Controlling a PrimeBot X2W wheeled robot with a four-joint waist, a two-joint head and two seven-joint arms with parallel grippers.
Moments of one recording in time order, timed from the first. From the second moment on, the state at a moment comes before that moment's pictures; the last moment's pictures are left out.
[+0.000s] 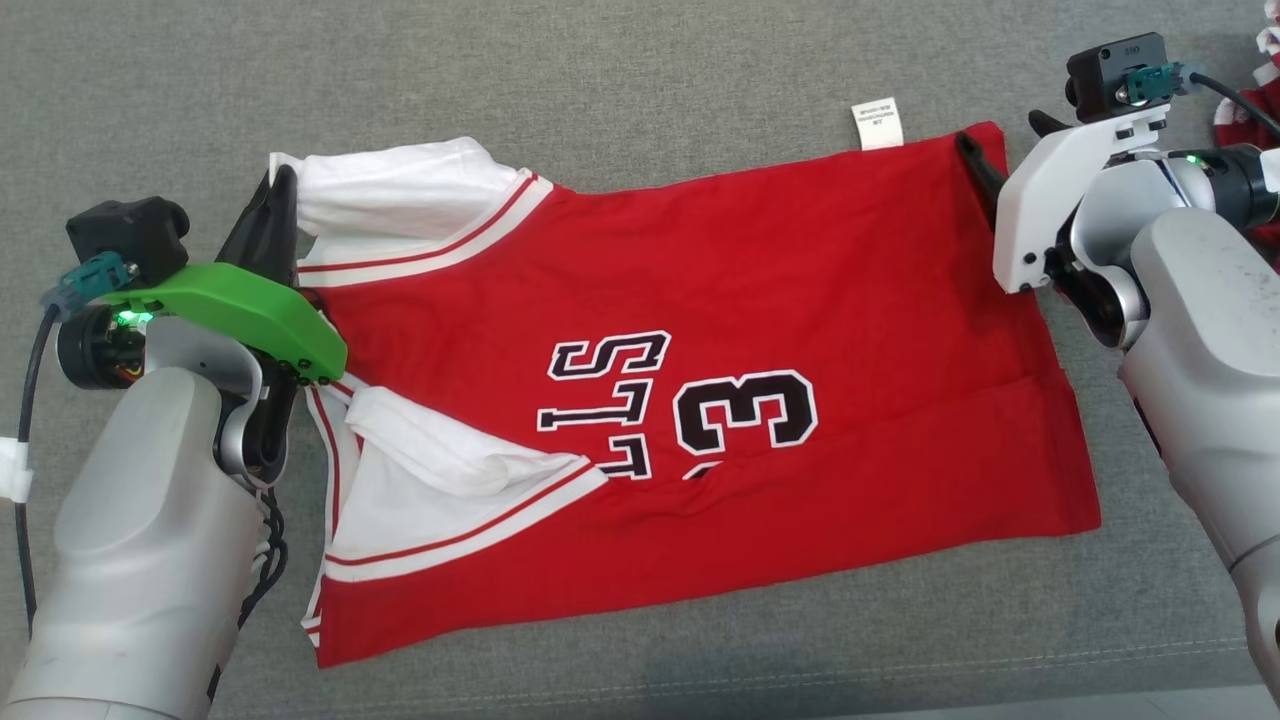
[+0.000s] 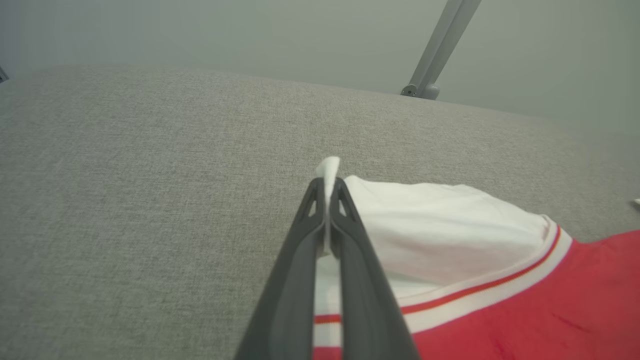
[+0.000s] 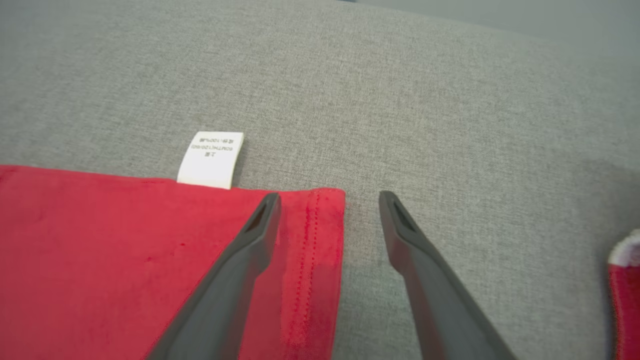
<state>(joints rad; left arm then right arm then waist) -0.75 0.27 -0.36 0.72 -0.68 -0.09 -0.16 -0.94 -0.32 0.40 0.78 0.42 0.13 0.23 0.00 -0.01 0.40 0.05</state>
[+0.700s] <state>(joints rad) -0.77 0.27 -0.39 0.72 -0.68 -0.09 -0.17 -1.03 -0.33 0.60 0.94 0.55 0.13 0.13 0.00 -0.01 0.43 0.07</state>
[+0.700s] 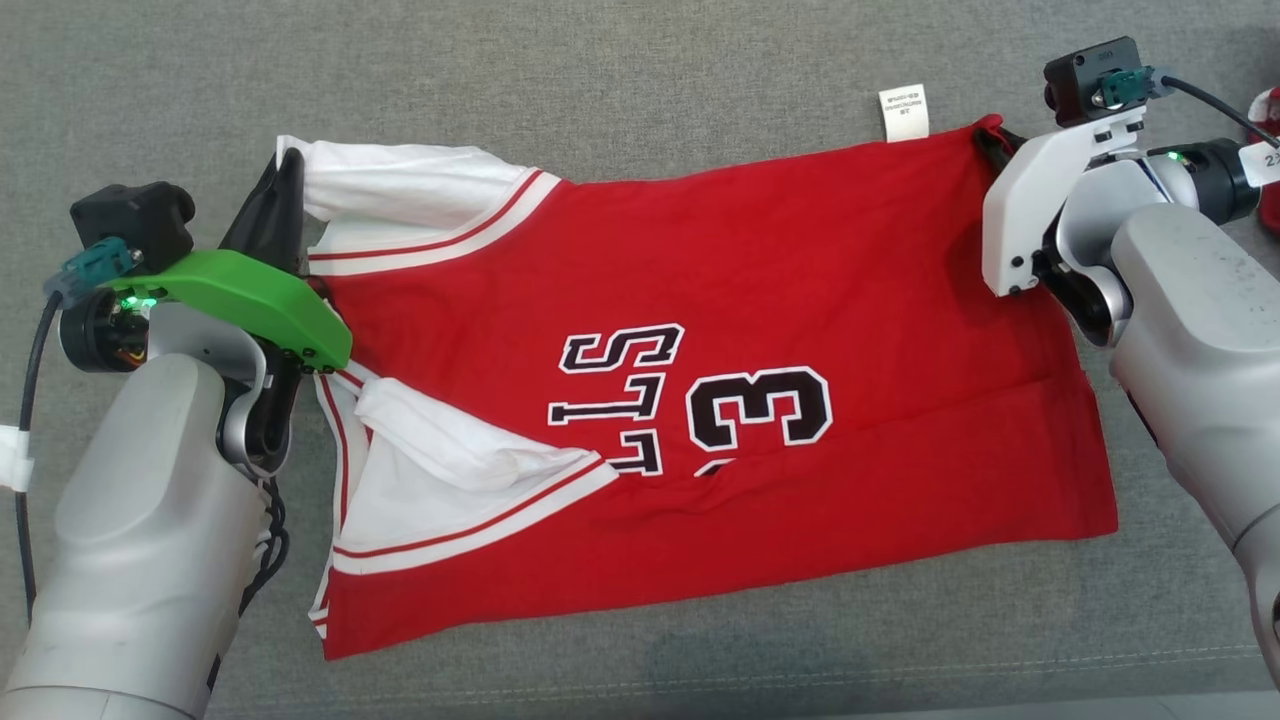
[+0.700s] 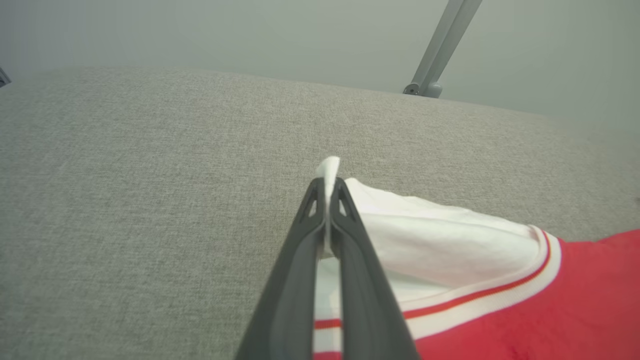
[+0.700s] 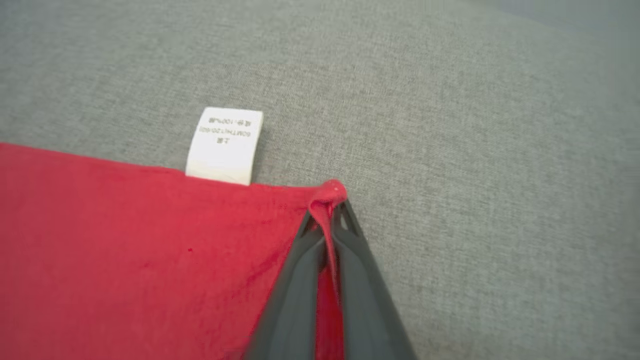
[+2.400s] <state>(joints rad) 0.04 0.36 -0.41 0.04 -0.80 0.10 -0.19 -0.45 -0.48 0.67 0.60 0.85 0.13 -0.24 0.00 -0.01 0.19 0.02</state>
